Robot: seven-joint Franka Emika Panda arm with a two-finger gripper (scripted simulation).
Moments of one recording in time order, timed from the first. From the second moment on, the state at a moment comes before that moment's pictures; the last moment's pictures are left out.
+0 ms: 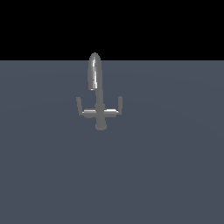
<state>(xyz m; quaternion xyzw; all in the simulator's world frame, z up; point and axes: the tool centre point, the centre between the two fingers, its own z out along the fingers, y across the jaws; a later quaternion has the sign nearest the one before) -0.247 -0.009 0.501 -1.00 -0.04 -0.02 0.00</state>
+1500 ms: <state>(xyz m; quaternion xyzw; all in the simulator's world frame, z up) -0.168 -0.015 0.474 -0.90 -0.39 0.15 -0.11</state>
